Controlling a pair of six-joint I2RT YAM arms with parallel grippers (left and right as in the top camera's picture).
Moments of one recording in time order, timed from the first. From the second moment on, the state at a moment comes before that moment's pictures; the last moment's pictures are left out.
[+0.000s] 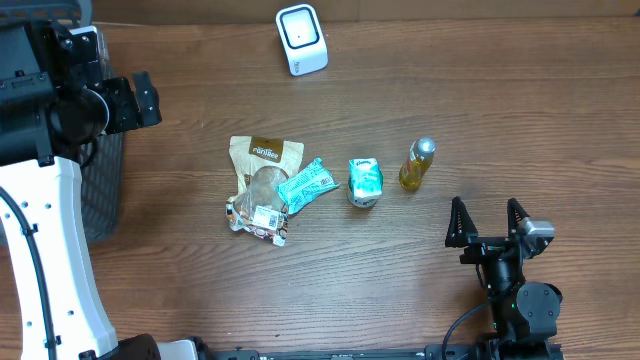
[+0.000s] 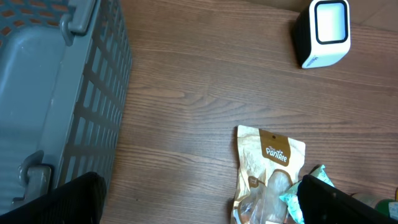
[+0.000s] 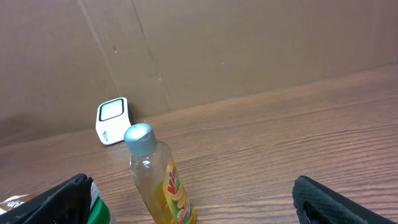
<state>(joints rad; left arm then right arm) 0.23 1.52 1.79 -1.17 0.13 -0.02 0.04 0.01 0.02 -0.03 -0.02 0.25</state>
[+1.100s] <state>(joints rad) 0.23 1.52 1.79 -1.17 0.13 -0.02 0.04 0.01 0.02 -0.05 -0.12 0.25</state>
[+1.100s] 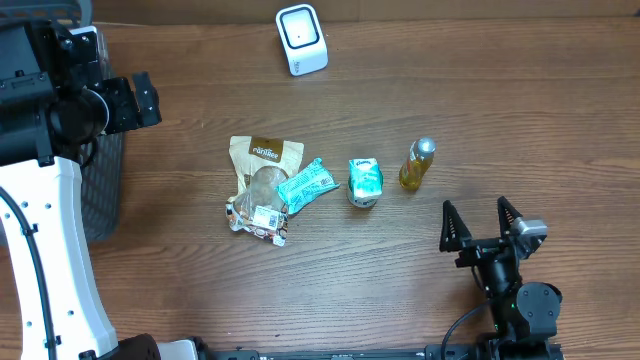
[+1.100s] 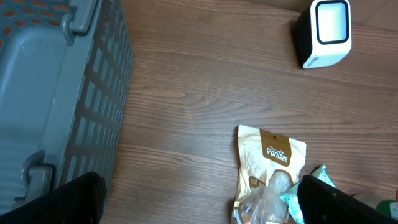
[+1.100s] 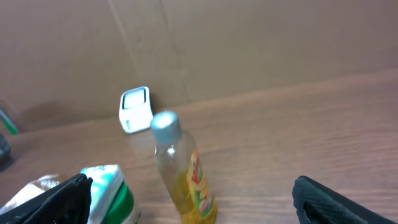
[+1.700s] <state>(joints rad) 0.23 1.52 1.79 -1.18 0.12 -0.02 0.04 0.53 0.90 -0.75 -0.08 0.25</state>
